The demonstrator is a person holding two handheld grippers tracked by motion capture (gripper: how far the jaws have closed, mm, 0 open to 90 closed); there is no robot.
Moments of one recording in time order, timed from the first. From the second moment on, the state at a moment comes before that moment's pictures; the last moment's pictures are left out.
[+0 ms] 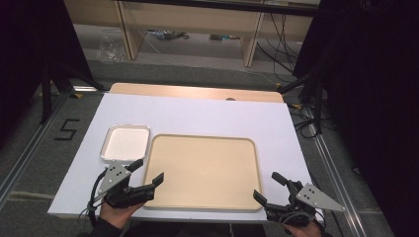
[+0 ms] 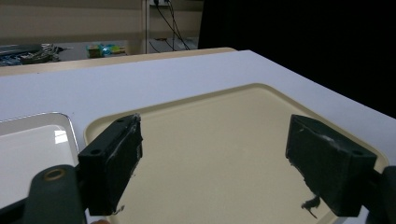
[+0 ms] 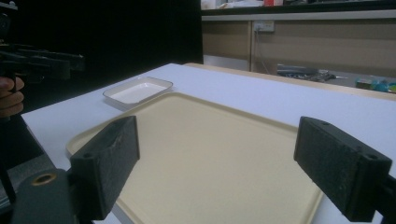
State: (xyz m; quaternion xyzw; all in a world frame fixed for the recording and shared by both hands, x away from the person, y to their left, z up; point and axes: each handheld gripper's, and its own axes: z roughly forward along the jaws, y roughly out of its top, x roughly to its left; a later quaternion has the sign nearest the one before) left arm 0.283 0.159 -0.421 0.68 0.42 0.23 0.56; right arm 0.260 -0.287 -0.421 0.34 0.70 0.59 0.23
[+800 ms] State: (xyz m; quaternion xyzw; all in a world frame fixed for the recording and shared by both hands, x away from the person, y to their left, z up) left arm 0.290 0.163 -0.423 0.68 0.43 0.23 0.54; right arm 0.259 -0.287 -0.421 0.34 0.70 0.59 0.22
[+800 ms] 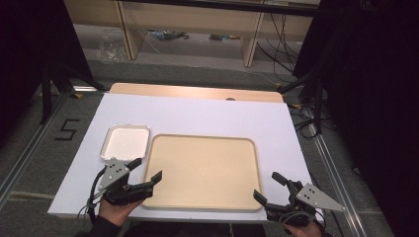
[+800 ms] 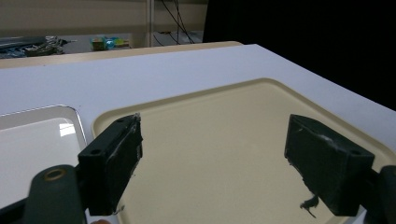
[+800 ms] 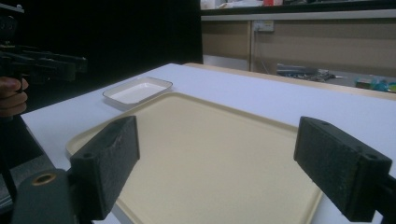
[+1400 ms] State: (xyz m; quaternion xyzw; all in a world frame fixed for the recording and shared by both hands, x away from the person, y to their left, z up) left arm 0.309 0.178 -0.426 0.68 0.46 0.23 0.52; right arm 0.261 -0.287 -0.421 0.34 0.70 0.59 0.21
